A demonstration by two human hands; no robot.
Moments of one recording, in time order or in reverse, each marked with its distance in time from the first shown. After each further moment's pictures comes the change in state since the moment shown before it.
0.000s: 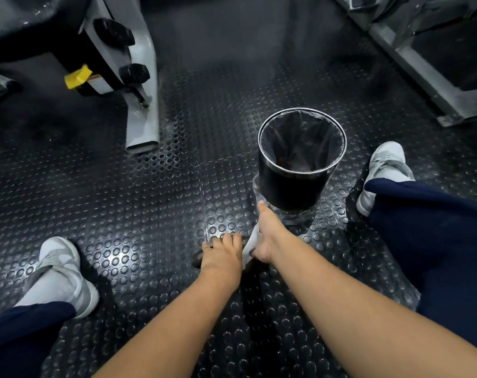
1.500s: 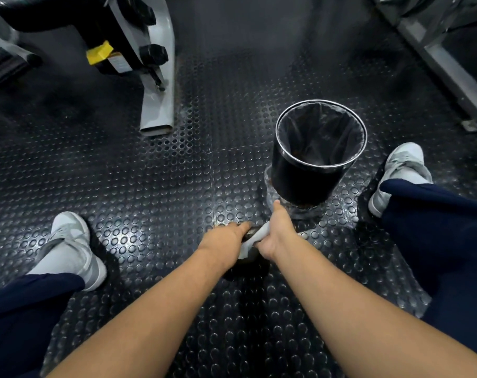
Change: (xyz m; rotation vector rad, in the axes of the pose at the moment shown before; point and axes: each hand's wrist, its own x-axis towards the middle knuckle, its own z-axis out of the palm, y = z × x) left_hand 0.005 -0.034 0.007 -0.351 0.171 0.136; right_hand 0.010 0.018 0.000 0.274 0.037 0.089
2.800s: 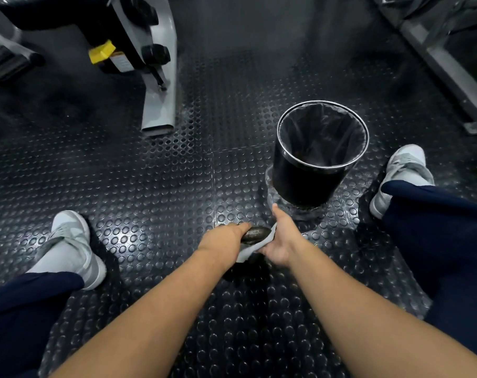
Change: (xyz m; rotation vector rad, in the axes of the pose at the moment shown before) left_hand 0.006 -0.007 0.009 -0.116 0.063 0.017; right_hand 0.006 -0.002 -0.026 -0.181 -0.144 -0.103
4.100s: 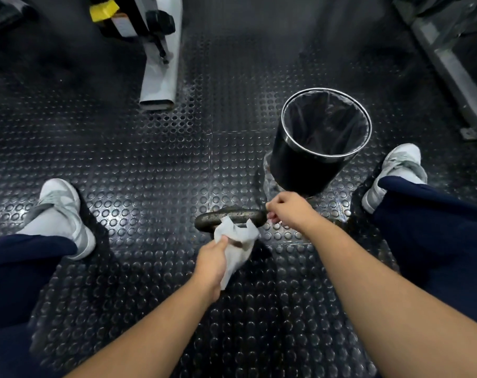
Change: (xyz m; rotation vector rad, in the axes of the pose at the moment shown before) left_hand -0.062 0.031 0.063 -1.641 0.127 -0.753; right_hand 0.007 -0.032 -0.034 -1.124 0.154 -0.446
